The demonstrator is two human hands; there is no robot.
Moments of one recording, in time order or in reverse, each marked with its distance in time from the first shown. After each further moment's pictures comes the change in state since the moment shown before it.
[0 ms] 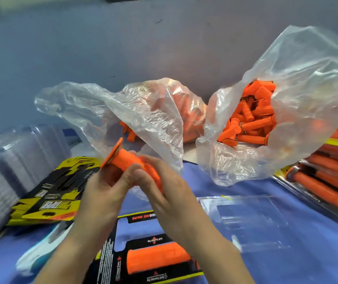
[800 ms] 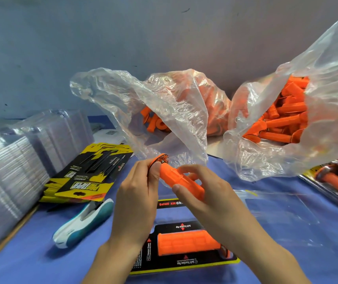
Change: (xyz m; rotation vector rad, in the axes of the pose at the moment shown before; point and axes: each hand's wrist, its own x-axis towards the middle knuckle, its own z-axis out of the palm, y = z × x) left_hand -0.021 -0.027 -0.007 0.653 0.248 0.344; right_hand -0.024 0.012 0.000 -0.230 -0.016 0.062
